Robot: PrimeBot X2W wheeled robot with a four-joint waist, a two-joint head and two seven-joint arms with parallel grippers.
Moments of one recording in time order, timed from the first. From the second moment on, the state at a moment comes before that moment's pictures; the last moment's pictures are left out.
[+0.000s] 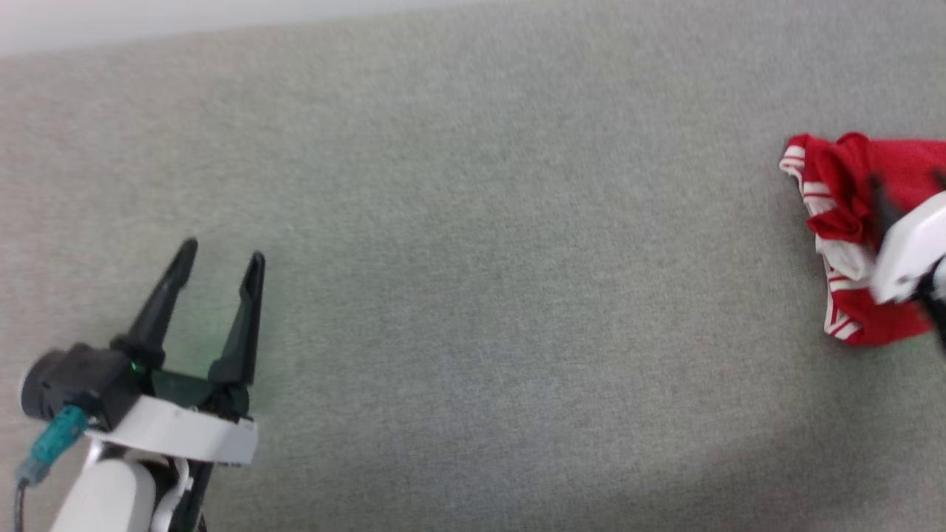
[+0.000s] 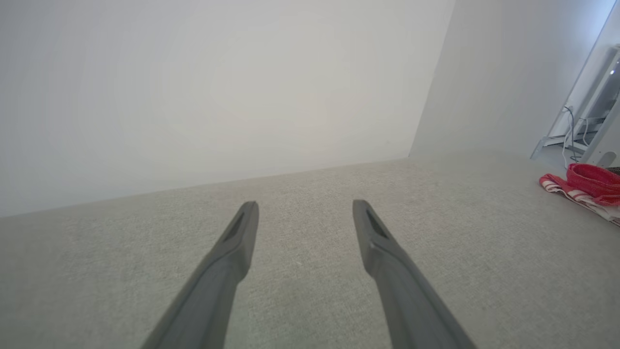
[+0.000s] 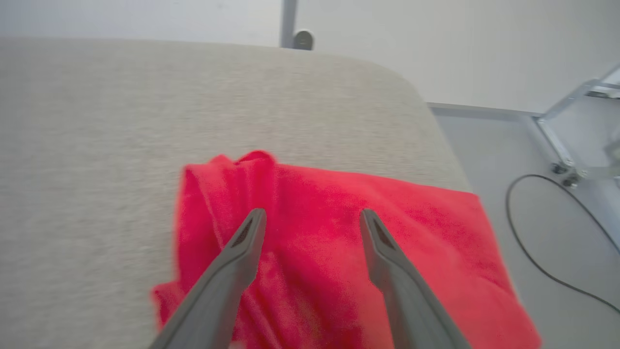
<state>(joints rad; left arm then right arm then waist) -0.21 0.40 -0.10 0.02 -0.39 -0.13 -0.26 -0.82 -0.38 0.07 0.87 0.24 0.13 0.07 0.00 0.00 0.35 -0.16</state>
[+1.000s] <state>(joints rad) 0.03 0.24 -0.01 0.23 -0.34 -0.13 -0.26 -0.22 -0.29 0.18 0.41 0.49 0.13 -0.17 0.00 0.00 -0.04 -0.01</state>
